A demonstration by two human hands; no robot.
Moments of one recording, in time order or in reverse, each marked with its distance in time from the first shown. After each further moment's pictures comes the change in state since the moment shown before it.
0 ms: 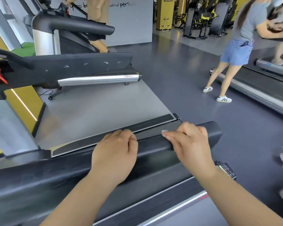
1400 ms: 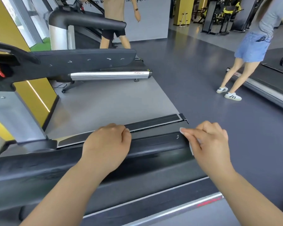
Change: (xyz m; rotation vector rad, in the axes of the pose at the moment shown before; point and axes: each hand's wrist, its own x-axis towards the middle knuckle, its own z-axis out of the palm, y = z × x) left_hand 0.028 0.063 0.013 0.100 -0.021 -0.152; right_hand 0.004 0.095 -0.038 0.050 -0.014 0.105
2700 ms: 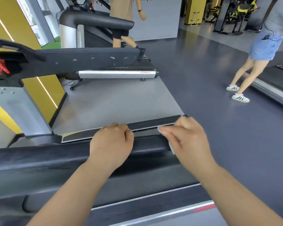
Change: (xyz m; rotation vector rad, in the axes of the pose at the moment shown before) left_hand 0.010 0.033 0.032 0.032 0.125 -0.043; right_hand 0.022 -0.004 0.005 0.247 -0.138 -0.140
